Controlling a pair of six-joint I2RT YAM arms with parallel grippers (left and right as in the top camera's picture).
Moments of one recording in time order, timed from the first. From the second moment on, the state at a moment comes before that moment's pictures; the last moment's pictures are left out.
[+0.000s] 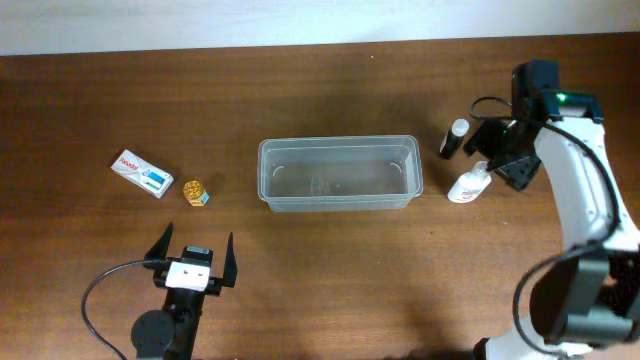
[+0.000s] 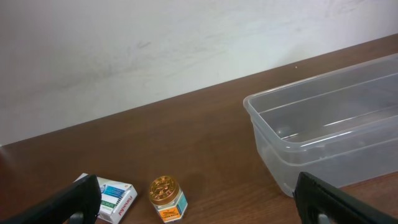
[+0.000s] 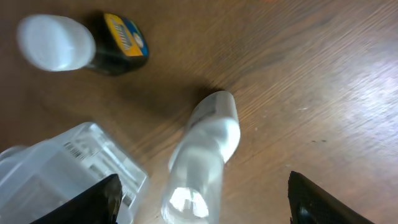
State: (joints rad) left arm -0.02 0.01 0.01 -0.06 0.12 0.23; right arm -0.13 1.77 1.53 -1.17 -0.03 0.63
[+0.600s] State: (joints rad) left arm -0.02 0.01 0.01 -0.06 0.12 0.23; right arm -0.13 1.90 1.53 -1.16 -0.05 0.60
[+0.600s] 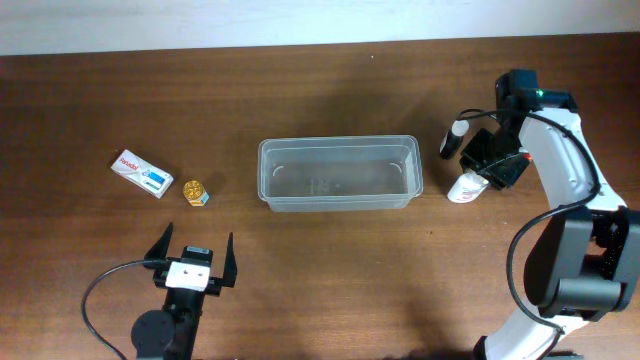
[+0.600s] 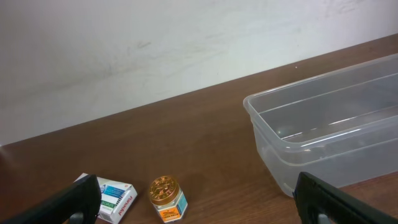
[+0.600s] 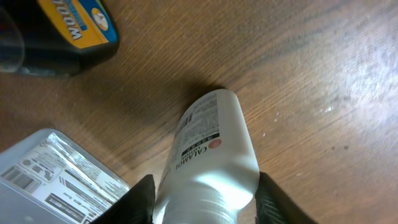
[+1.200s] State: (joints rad) left arm -0.02 0.01 0.01 -0.06 0.12 0.23; right arm -0.13 1.90 1.53 -1.21 -0.05 0.44
